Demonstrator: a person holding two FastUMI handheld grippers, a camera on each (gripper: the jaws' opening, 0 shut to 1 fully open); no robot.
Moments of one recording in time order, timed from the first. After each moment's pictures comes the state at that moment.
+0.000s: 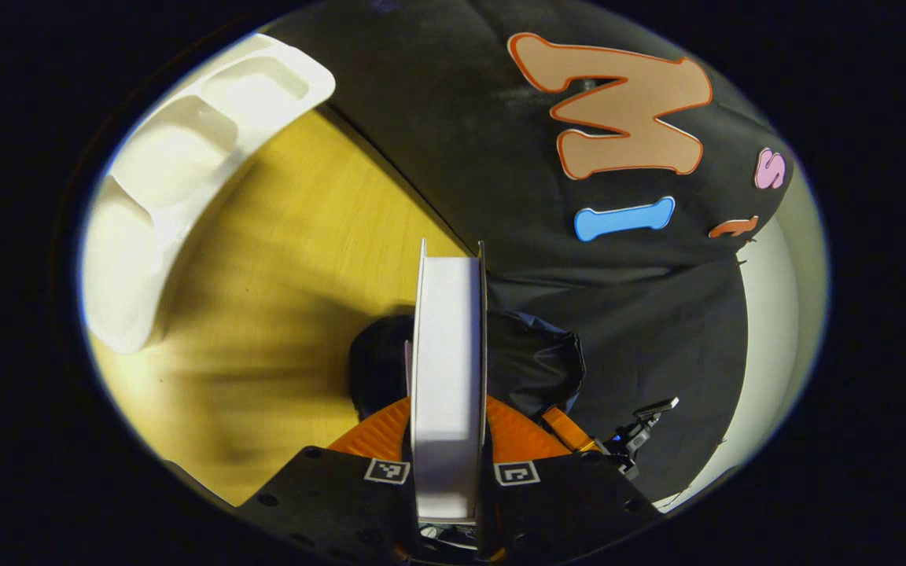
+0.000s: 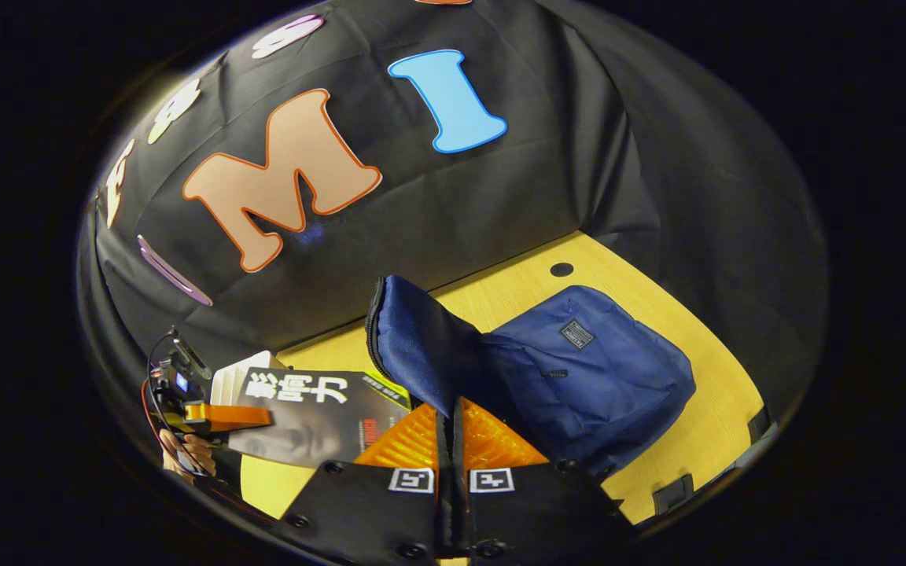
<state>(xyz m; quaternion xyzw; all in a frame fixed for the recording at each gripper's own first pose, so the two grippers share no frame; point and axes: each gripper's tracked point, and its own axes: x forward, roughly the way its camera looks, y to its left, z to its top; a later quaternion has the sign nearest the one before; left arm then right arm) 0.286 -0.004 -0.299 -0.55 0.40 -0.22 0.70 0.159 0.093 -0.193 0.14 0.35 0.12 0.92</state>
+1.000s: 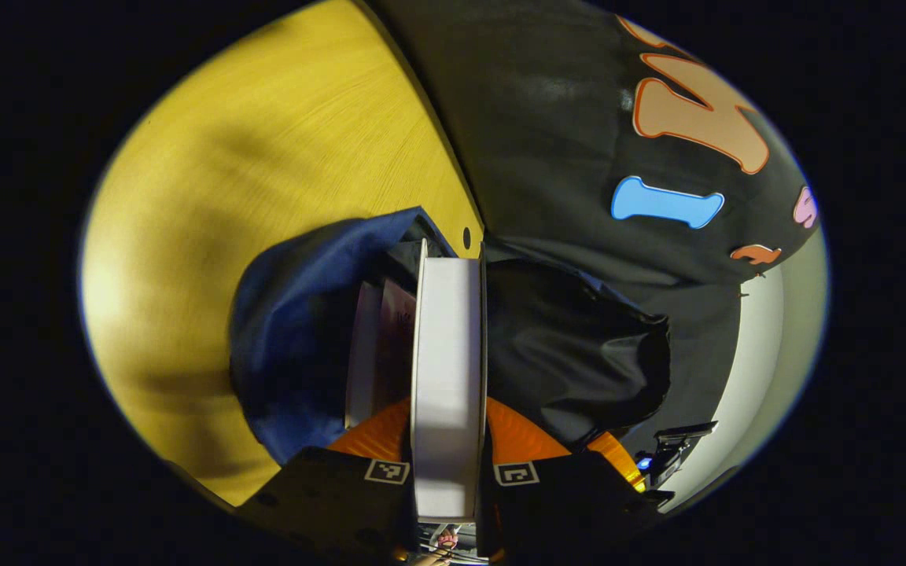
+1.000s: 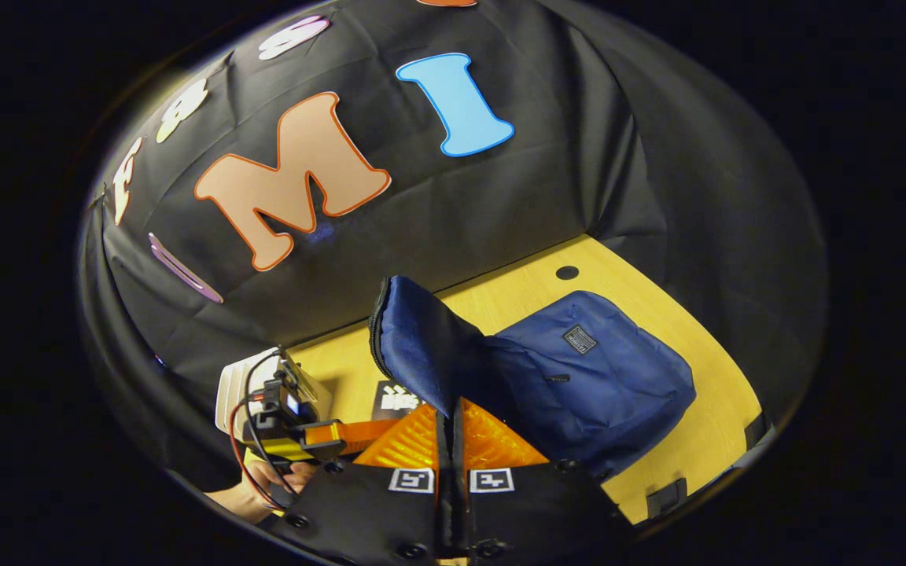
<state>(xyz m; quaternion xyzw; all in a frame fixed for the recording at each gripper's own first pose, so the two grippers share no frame) 0.314 -0.172 -0.350 -0.64 0.42 -0.23 0.61 0.159 0.090 -0.188 0.13 0.35 0.15 0.92</state>
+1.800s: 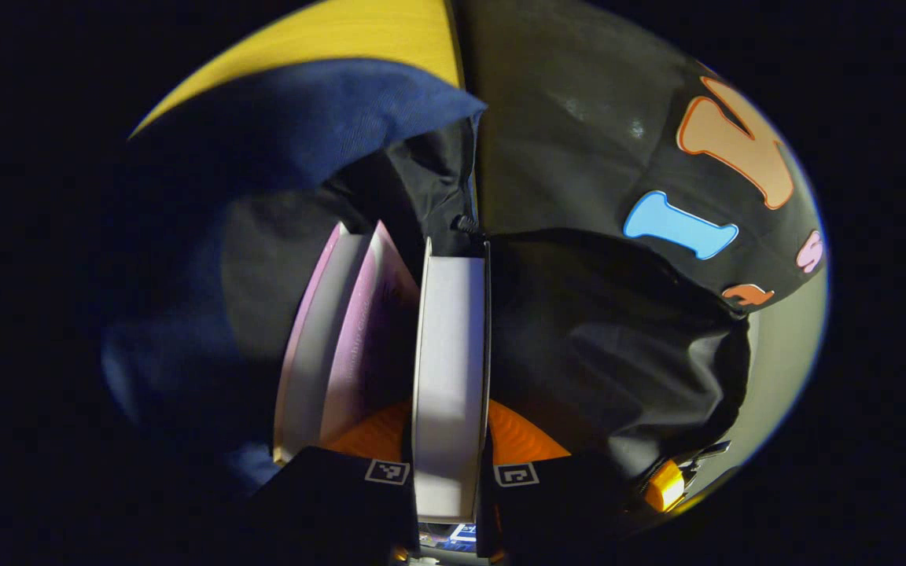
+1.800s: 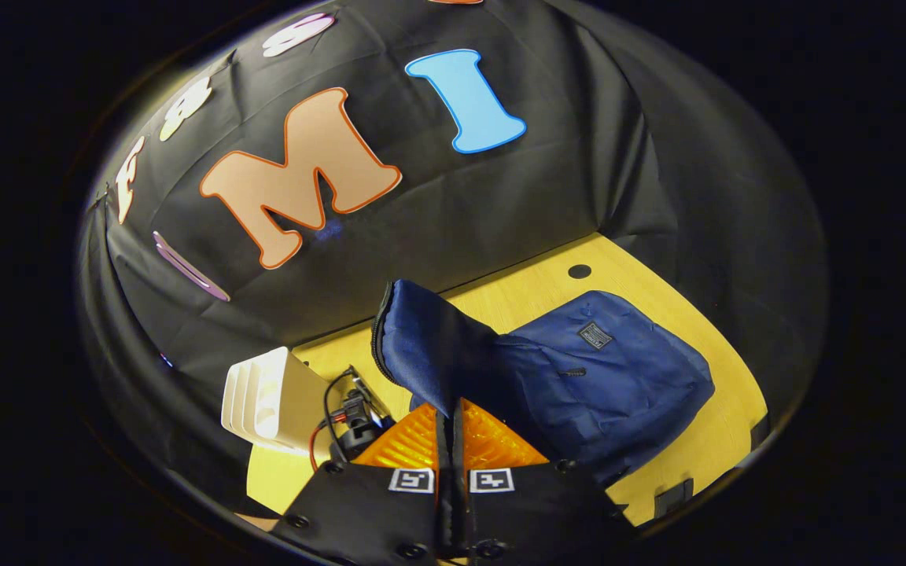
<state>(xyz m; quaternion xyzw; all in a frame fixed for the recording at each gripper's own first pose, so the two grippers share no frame) 0.342 -0.265 -0.374 -0.71 0.38 -0.22 0.54 0.160 0.107 -0.188 0.13 0.35 0.16 0.91</state>
